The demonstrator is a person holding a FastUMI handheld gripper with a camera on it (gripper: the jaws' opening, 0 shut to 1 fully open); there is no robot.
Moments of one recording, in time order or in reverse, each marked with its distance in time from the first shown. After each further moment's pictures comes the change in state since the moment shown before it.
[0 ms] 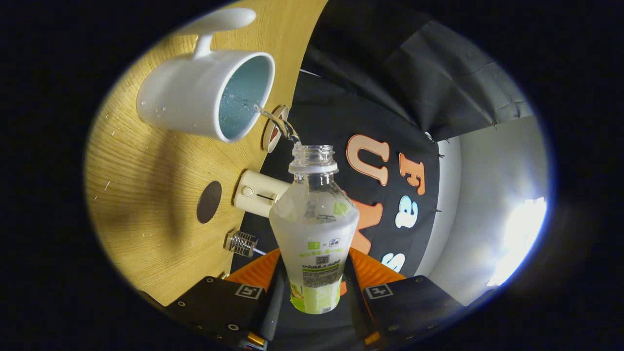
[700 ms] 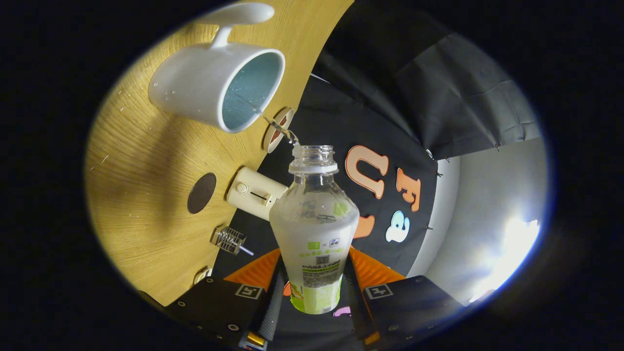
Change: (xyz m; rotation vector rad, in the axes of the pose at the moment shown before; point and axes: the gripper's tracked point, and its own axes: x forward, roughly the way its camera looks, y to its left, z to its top) arm 0.006 -0.018 0.004 -0.101 -0.051 -0.017
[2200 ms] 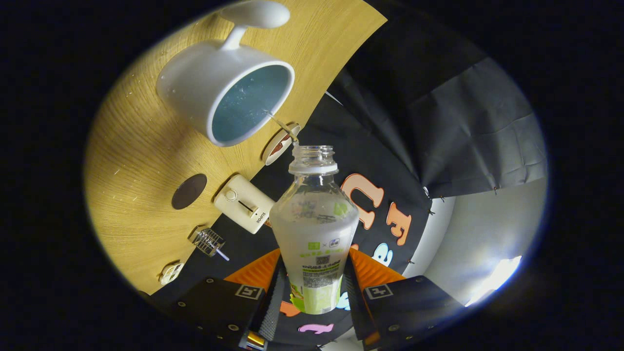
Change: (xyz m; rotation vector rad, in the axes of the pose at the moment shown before) arm 0.021 -0.022 0.026 -0.182 -0.129 -0.022
